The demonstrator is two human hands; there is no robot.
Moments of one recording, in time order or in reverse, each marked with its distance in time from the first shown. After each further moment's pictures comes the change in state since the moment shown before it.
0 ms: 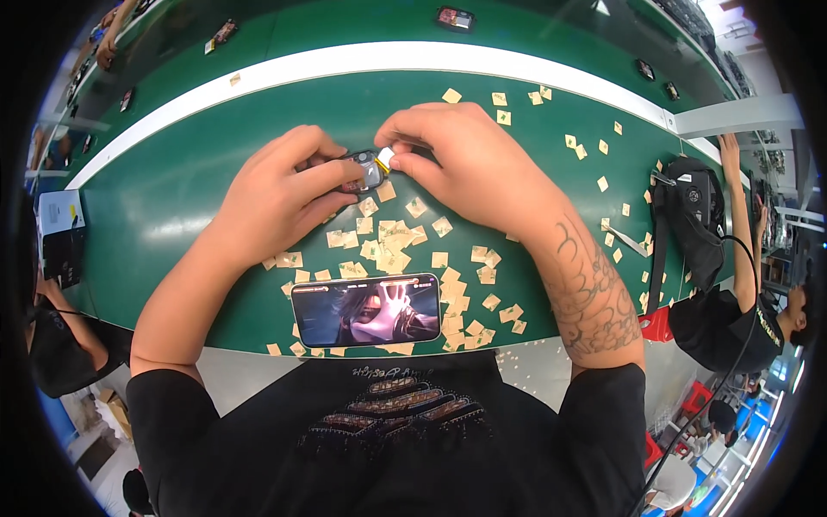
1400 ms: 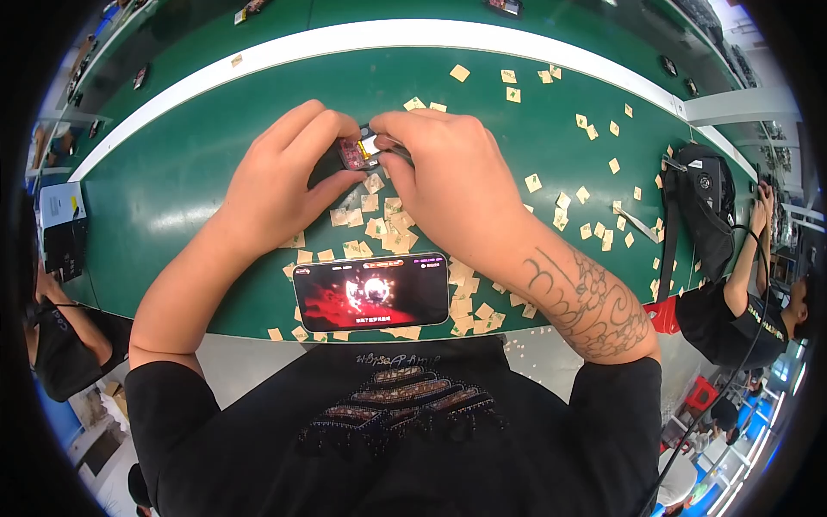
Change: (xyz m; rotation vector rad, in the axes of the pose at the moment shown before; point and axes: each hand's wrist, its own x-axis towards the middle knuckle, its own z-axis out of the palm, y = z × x) left_hand -0.001 0.011 0.006 -0.037 0.086 -0.066; right_hand -0.019 -0.027 0.041 -0.097 0.240 0.057
